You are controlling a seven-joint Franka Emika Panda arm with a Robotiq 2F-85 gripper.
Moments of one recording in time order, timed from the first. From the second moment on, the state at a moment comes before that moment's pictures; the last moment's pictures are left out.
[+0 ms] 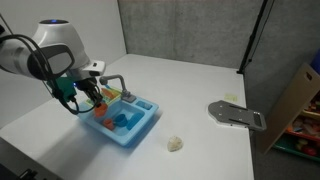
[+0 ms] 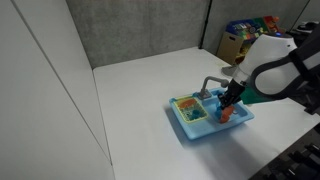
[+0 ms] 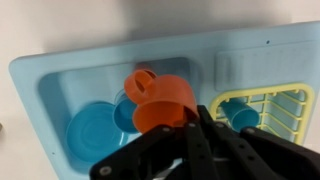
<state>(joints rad) 0.10 0.30 0.04 -2.45 0.10 2.85 0.34</state>
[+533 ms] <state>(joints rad) 0.03 0.27 -0.01 -2.46 0.13 2.84 0.32</state>
